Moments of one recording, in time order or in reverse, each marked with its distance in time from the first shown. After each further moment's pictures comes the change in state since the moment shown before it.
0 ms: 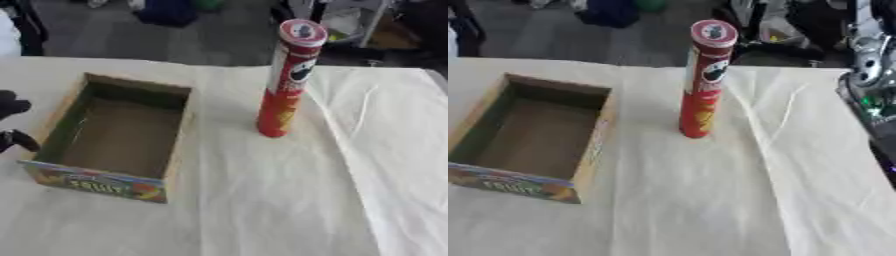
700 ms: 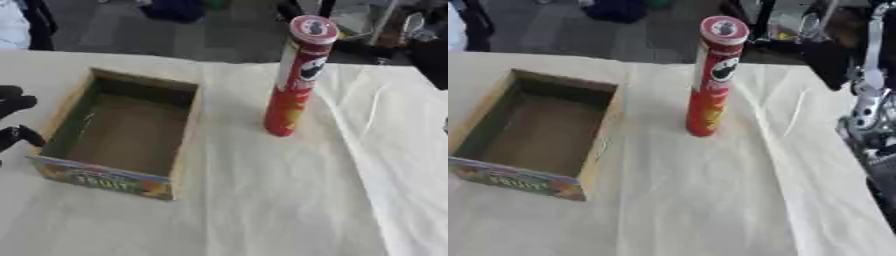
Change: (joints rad) left arm -0.002 0.000 0.006 0.000 0.000 -0.003 0.002; right arm 0.158 0.057 -0.075 0.000 0.016 -0.124 -0.217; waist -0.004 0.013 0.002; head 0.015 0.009
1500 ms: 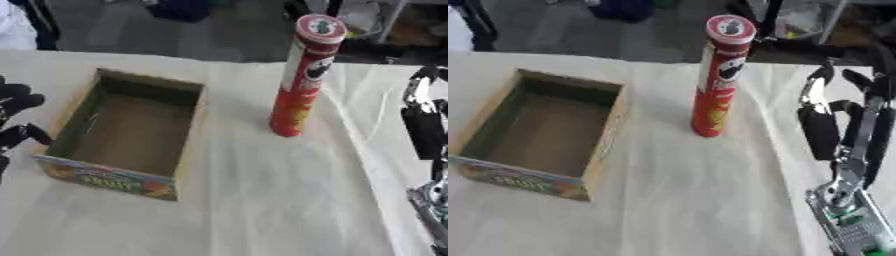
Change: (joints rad) left arm -0.009 -0.001 0.000 0.000 0.000 -0.006 0.002; right arm 0.206 0.265 0.022 0.000 -0.217 -0.404 -0.440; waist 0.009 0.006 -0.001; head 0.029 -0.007
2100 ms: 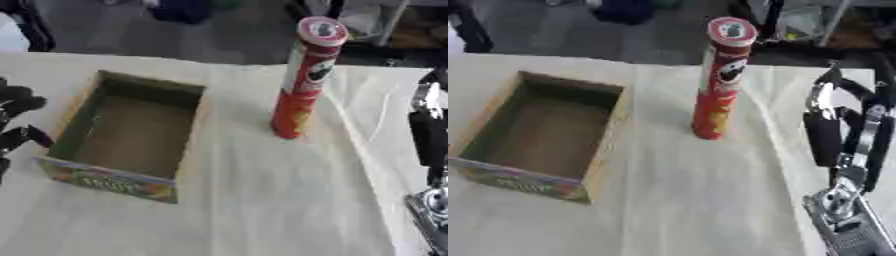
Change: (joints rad) left arm -0.002 0.005 0.000 0.000 0.000 0.000 0.000; right arm 0.025 0.080 0.010 0.000 -0.108 -0.158 -0.079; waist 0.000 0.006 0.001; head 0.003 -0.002
